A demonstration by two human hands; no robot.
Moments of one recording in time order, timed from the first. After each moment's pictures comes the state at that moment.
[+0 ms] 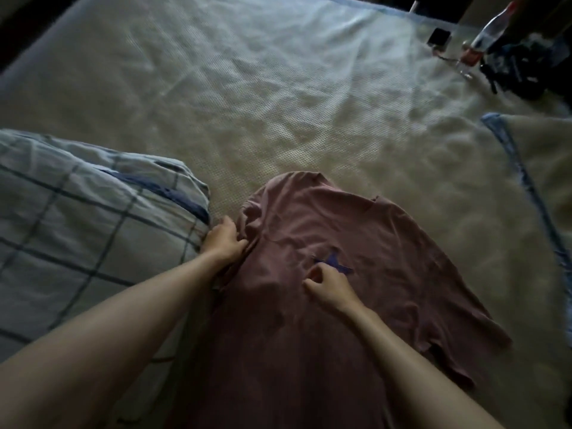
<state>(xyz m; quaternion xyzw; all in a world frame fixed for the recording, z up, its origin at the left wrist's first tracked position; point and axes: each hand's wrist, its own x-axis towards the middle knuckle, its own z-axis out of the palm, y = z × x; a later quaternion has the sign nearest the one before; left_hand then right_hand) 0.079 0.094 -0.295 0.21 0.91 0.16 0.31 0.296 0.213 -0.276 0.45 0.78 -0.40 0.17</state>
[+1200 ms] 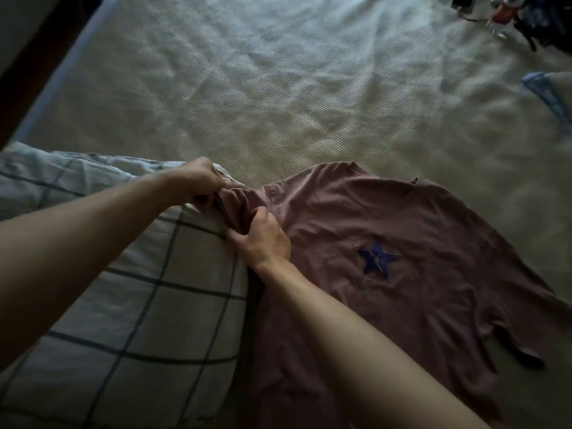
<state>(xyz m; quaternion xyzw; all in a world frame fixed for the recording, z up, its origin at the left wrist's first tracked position) -0.056 0.064 -0.184 0.20 0.86 0.22 0.41 0.106 0.090 -0.238 0.42 0.82 -0.39 0.01</state>
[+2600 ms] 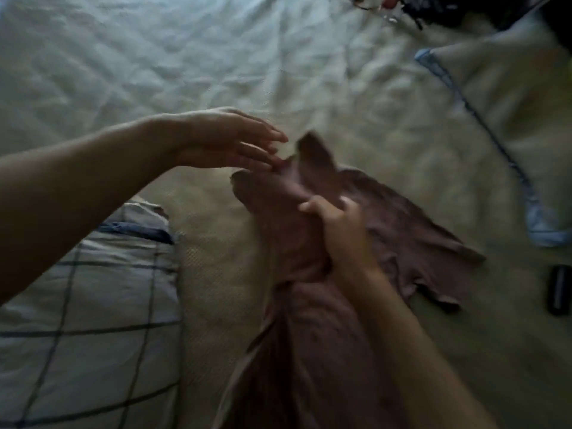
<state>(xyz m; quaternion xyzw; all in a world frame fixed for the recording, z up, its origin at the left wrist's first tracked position) 0.064 0.225 -0.094 0.31 0.59 0.36 0.65 0.293 0.199 -0.123 0.49 0.49 -0.65 -0.30</state>
